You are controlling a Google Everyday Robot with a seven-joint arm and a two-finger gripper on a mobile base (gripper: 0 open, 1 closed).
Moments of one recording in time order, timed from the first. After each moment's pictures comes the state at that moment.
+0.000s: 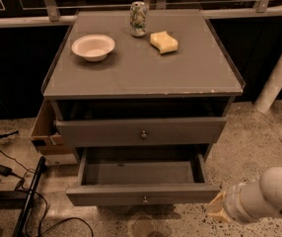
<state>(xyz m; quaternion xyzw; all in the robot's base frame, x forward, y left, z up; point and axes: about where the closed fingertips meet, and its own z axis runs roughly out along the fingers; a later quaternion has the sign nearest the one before) 0.370 -0.240 0.549 -0.52 0.82 0.11 0.19</state>
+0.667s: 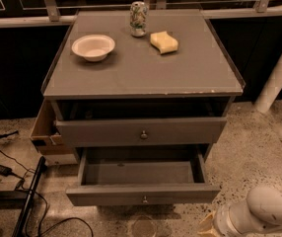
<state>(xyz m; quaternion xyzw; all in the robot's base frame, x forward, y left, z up) 0.339 -0.223 0.447 -0.50 0.83 0.21 0.16</state>
